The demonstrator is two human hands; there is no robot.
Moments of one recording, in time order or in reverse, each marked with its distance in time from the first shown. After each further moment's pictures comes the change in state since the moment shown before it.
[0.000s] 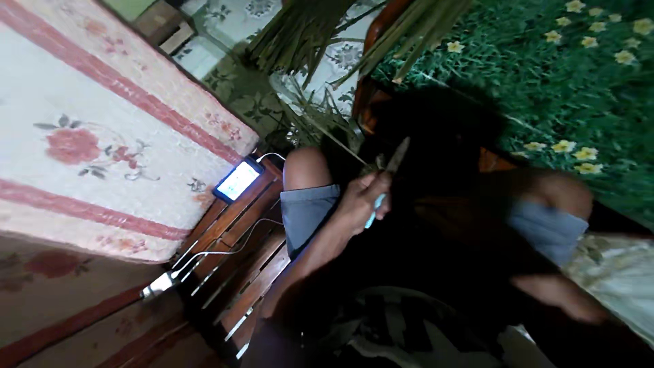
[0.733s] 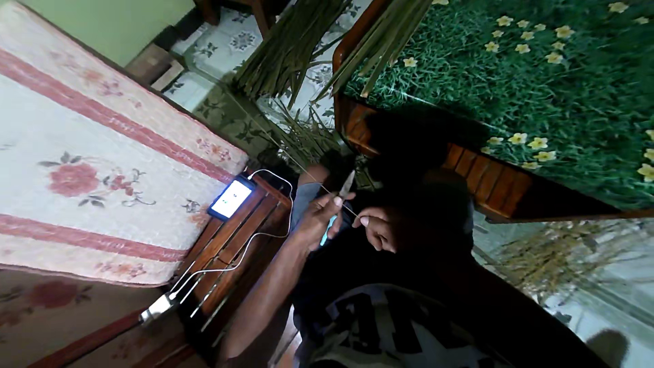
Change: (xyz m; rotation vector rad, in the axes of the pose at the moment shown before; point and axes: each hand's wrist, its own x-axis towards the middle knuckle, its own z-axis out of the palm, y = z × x) left_hand -0.036 0.007 -0.047 0.141 -0.038 -0.087; right_hand 0.013 -0.017 0.049 0.573 -0.223 0.113
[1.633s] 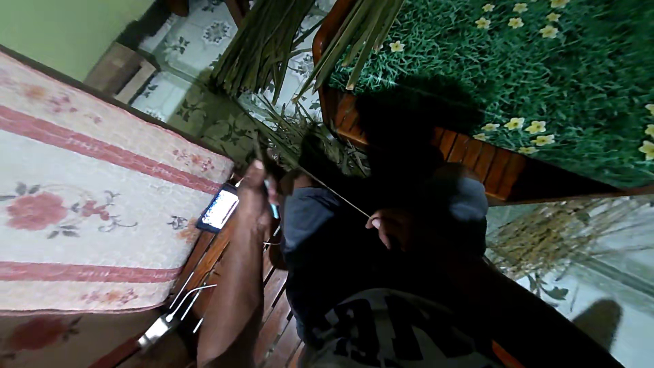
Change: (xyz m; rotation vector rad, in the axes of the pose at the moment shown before) left_hand 0.034 0.040 -0.084 -0.068 0.348 0.077; right_hand -0.009 0.037 -0.017 0.020 0.166 -0.050
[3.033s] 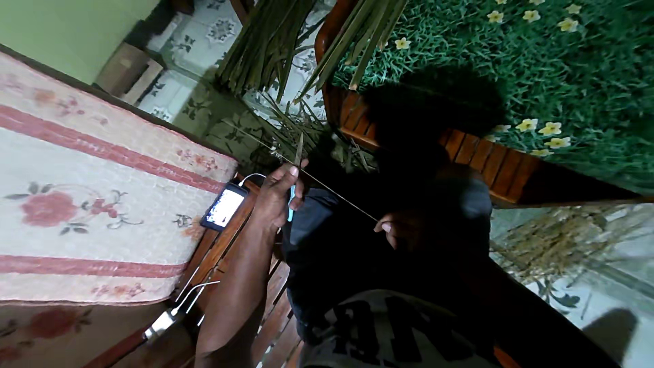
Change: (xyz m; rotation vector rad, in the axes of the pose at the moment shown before) left_hand 0.001 0.004 0.031 0.029 -0.208 -0.068; right_hand -0.006 0.004 -0.024 -0.171 -0.047 -0.061
